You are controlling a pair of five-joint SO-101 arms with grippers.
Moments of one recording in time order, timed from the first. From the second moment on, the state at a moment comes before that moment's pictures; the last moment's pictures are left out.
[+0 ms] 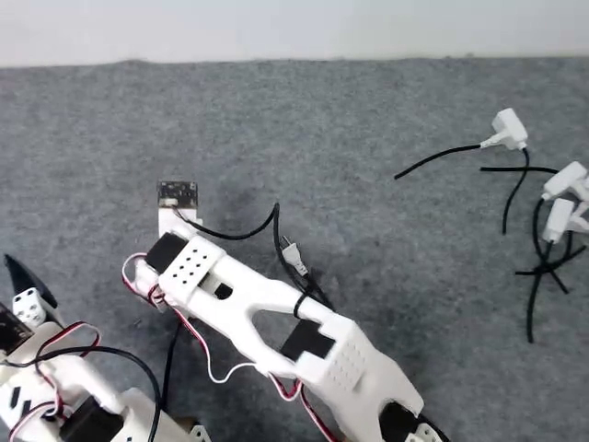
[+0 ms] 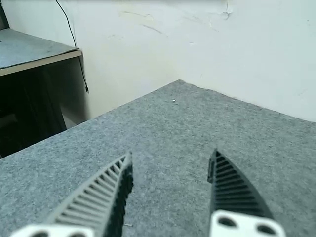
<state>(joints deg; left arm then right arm) -54.1 -103.3 79.9 47.1 2.9 -60.2 38.0 -24.8 73.1 -54.3</state>
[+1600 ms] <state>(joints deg) -54.1 -103.3 80.2 47.0 2.9 -34.2 36.2 -25.2 94.2 -21.1</state>
